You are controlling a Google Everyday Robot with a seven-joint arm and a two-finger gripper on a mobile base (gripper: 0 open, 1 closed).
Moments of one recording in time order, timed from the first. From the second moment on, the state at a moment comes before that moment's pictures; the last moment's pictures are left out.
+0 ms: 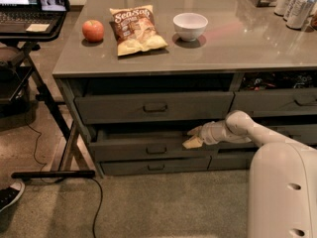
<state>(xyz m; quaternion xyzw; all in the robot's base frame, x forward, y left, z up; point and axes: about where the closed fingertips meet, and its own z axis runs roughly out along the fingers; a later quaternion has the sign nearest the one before) 0.724 -0.164 0.431 -0.46 0.79 0.21 0.34</state>
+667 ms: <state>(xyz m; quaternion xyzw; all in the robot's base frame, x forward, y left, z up) 0.696 -0.166 0.429 -0.48 0.79 0.23 0.31</state>
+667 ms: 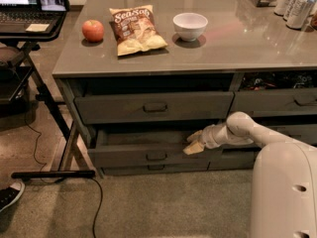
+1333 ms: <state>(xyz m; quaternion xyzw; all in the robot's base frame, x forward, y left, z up) 0.651 -0.161 0.422 -0.51 0.78 0.26 0.26</state>
